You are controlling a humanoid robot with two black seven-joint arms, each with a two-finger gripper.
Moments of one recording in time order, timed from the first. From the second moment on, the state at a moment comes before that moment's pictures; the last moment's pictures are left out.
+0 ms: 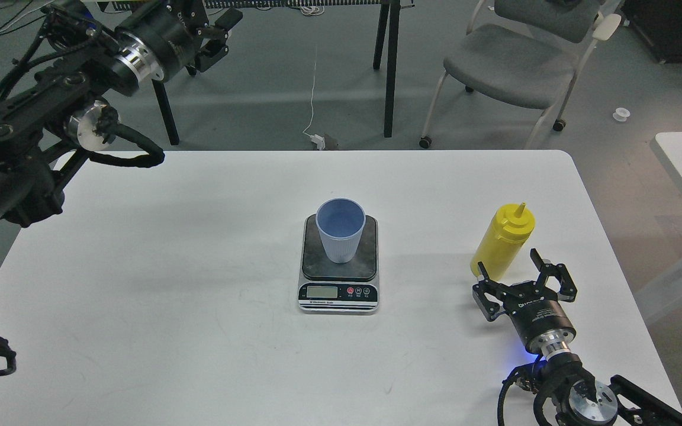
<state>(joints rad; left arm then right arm) -1.10 0.44 -0.53 -0.85 0.39 -0.24 -0.28 0.12 -0.23 0.81 0.99 0.48 0.49 0.29</state>
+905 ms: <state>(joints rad) -1.11 0.43 -0.53 -0.85 0.39 -0.23 -0.28 0.31 -0.12 0.88 0.78 0.48 0.49 0.31</state>
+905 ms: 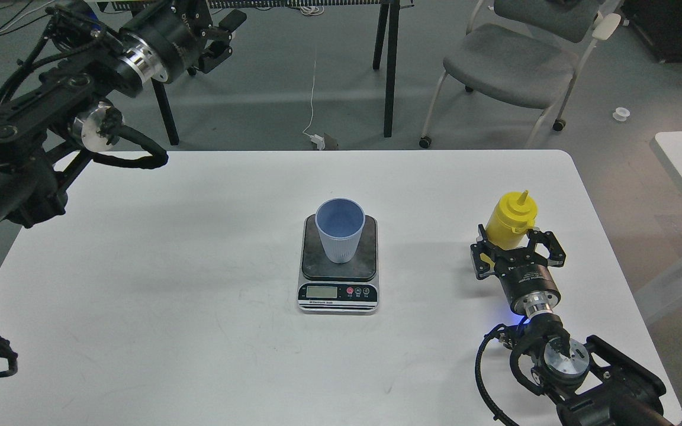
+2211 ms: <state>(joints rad) -0.87 0.42 -0.92 -0.85 0.09 -0.28 -0.29 1.10 -0.18 0.18 0.95 -1.35 -0.06 0.31</state>
